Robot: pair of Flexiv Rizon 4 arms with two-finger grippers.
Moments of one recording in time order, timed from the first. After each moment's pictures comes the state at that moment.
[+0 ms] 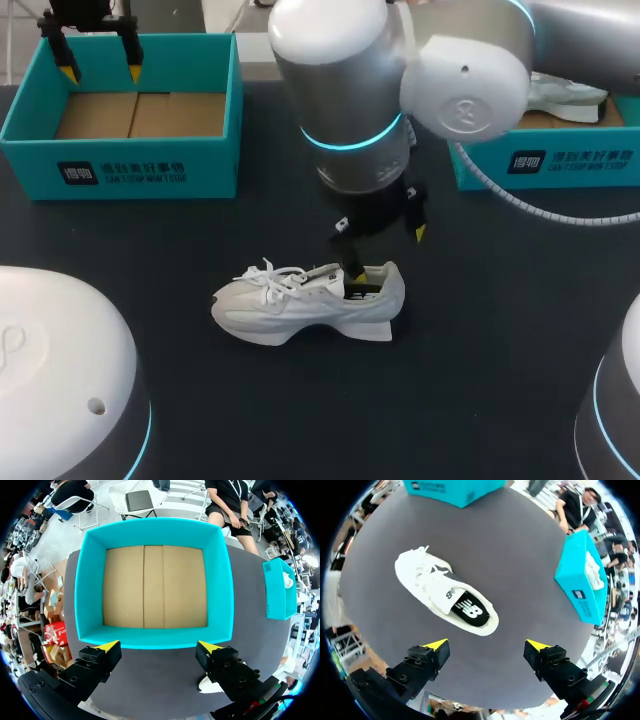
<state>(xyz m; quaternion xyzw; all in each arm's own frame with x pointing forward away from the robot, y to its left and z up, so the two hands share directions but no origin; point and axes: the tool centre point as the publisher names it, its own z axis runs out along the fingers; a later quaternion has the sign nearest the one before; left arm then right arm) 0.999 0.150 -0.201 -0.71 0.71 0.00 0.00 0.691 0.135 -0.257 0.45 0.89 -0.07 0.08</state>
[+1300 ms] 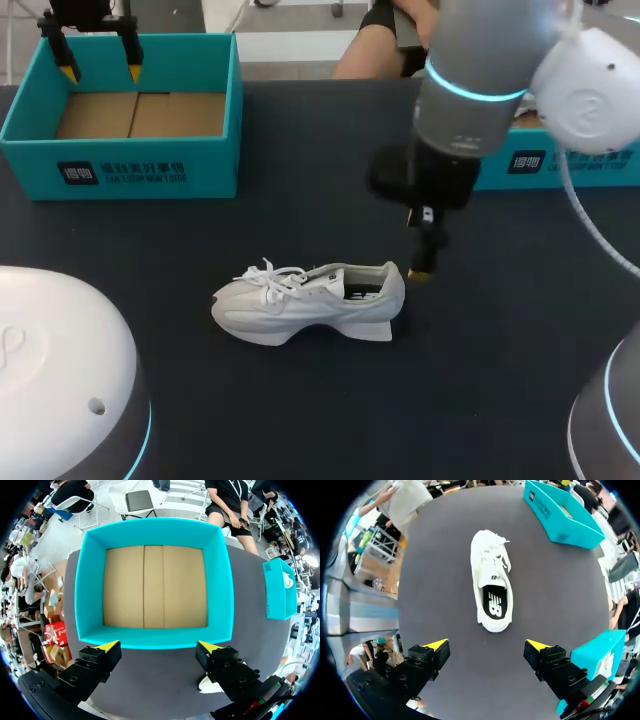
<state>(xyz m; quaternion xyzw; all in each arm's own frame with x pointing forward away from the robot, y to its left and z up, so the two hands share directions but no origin) 0.999 0.150 -0.201 -0.71 0.71 0.00 0.00 0.706 0.092 -0.254 0.05 1.00 0.07 -0.03</state>
